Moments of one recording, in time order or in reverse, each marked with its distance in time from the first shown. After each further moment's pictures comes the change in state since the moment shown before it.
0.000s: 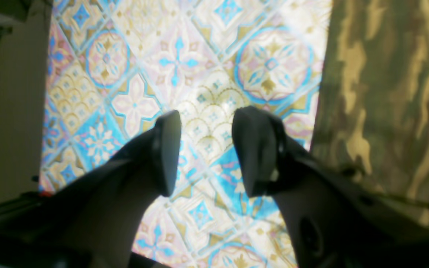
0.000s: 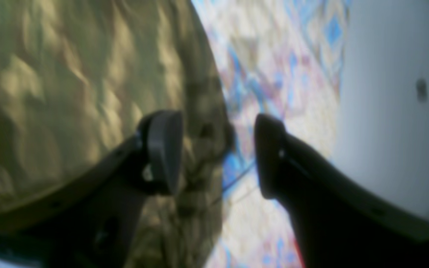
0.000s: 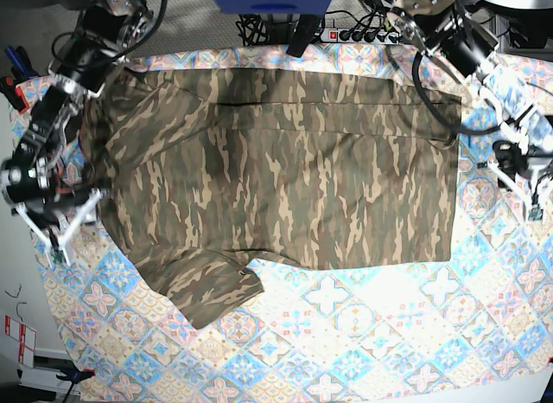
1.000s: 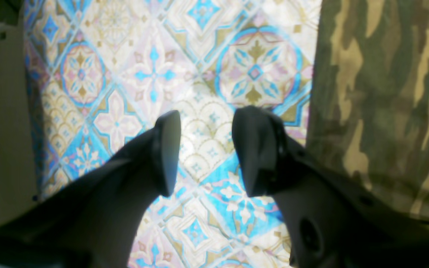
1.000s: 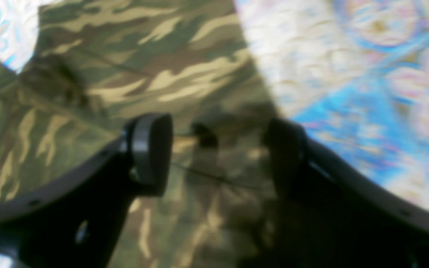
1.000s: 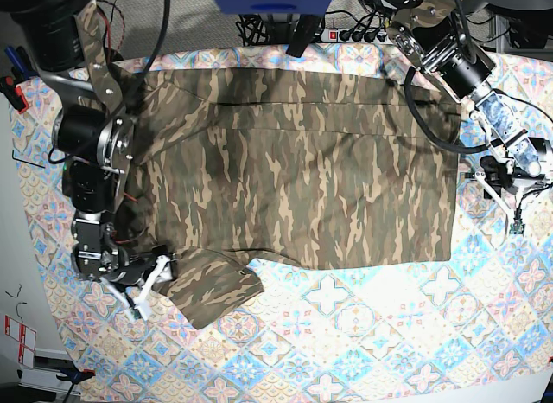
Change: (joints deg) left arm -3.4 0.2 2.1 -6.5 6.1 -0.2 -4.0; right arm 32.3 1.2 -13.7 -75.0 -20.5 -0.2 50.4
